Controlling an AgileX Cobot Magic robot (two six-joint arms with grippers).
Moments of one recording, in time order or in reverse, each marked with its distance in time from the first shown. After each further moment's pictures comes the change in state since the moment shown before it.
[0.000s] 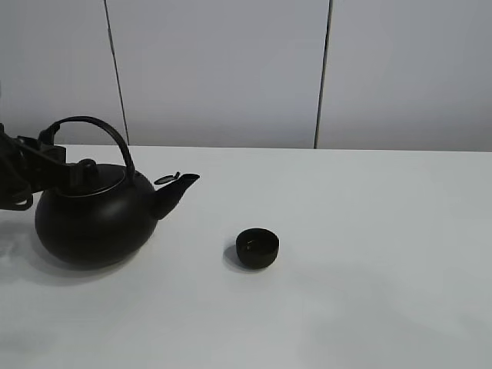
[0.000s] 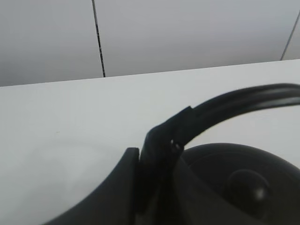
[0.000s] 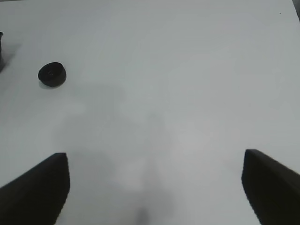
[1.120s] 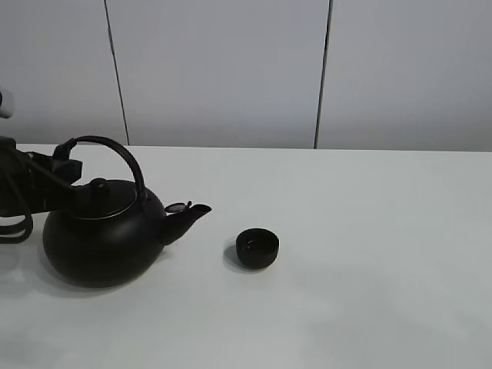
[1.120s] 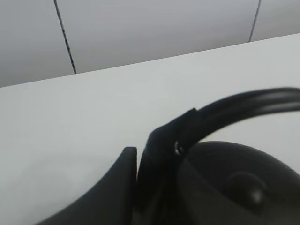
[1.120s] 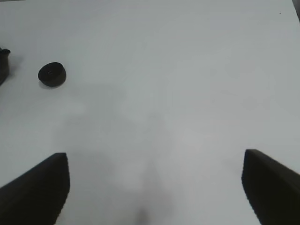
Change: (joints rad) left arm 0.000 0.036 0.034 0.103 -0.059 0.006; right arm 0.000 0.000 0.000 0.000 0.000 0.000
